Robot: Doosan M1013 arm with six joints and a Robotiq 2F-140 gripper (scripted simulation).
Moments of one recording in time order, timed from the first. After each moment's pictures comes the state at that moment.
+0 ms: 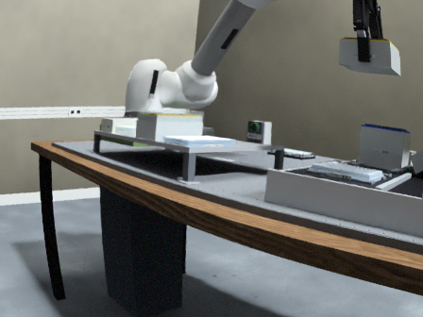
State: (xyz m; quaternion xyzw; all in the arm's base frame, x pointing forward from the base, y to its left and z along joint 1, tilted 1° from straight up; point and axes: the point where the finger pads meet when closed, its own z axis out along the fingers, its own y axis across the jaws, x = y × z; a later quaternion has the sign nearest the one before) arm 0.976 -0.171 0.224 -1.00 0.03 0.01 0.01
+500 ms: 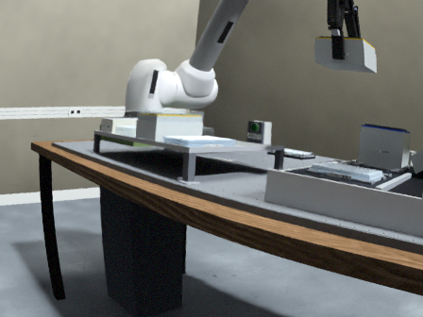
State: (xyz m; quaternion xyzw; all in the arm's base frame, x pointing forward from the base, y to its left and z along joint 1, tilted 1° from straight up) arm 0.911 -0.168 0.226 -1.00 0.03 0.01 0.01
